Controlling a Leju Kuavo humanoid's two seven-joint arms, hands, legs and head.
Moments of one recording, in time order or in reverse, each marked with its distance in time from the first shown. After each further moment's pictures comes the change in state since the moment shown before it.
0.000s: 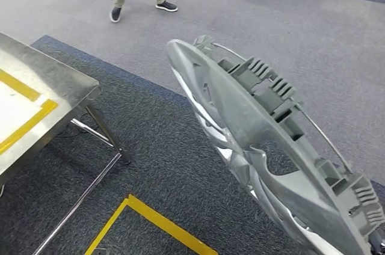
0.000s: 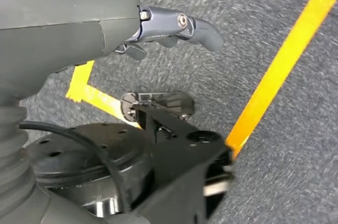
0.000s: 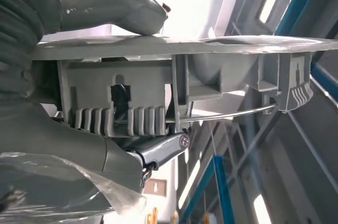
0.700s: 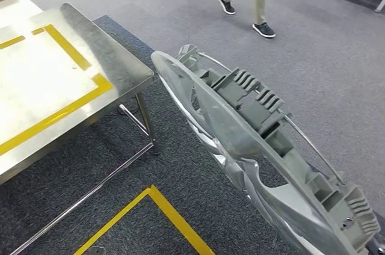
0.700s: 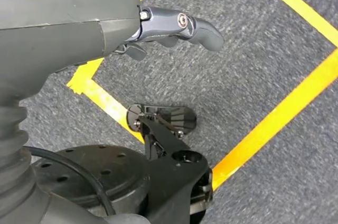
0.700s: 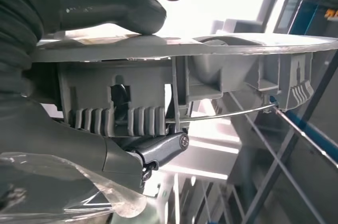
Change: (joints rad) left arm -0.002 0.001 0.000 0.000 0.000 0.000 0.000; right arm -0.001 0.000 0.001 0.000 0.000 0.000 0.000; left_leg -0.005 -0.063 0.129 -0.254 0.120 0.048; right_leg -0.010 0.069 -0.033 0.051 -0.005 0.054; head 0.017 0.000
